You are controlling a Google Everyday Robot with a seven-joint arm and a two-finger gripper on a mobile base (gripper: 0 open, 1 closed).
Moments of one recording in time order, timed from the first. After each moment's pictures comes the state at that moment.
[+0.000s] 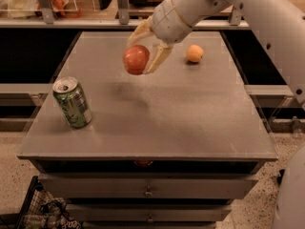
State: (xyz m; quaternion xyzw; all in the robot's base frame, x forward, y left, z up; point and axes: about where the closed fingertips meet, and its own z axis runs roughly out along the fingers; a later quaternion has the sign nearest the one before) arm 0.629 0.013 0.939 -0.83 0.40 0.10 0.37
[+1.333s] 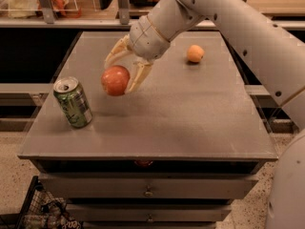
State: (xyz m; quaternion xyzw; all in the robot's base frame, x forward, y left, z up) arm 0.574 0.071 0.911 -0.86 0.33 0.19 0.34
